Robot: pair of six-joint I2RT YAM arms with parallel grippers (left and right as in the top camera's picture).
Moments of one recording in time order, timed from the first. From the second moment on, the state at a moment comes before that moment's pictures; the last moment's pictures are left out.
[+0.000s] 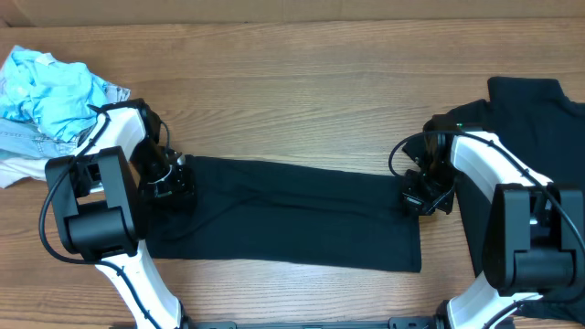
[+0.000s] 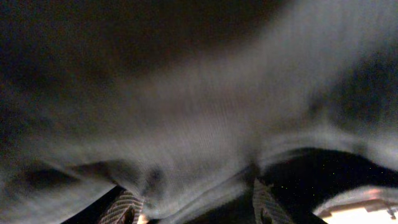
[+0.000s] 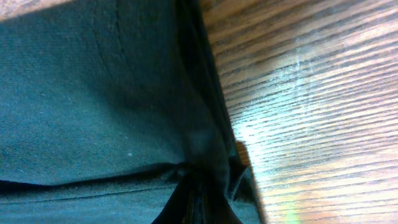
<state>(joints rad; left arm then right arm) 0.18 2.11 1.41 -1.38 0.15 0.04 0.01 1.84 1.09 -1.08 -0.19 0.35</state>
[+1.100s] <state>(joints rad) 0.13 2.11 1.43 -1.27 0.26 0.06 0.01 1.84 1.09 -1.09 -0.19 0.35</state>
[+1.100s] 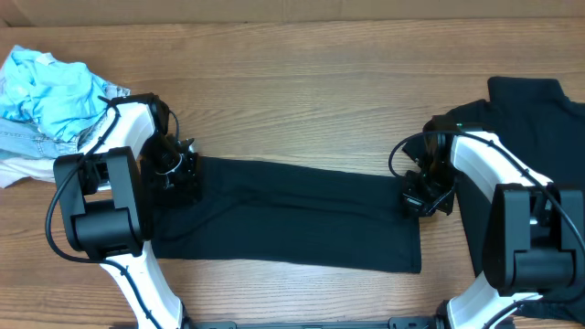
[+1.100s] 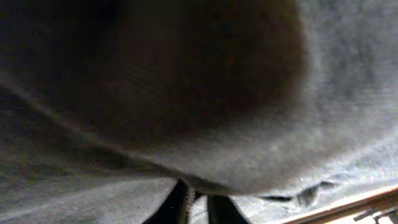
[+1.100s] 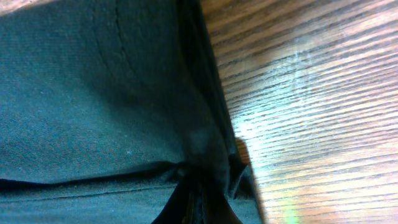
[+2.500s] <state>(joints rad) 0.03 2.10 1.44 -1.37 0.35 0.15 0.01 1.84 1.09 -1.09 -0.19 0.35</state>
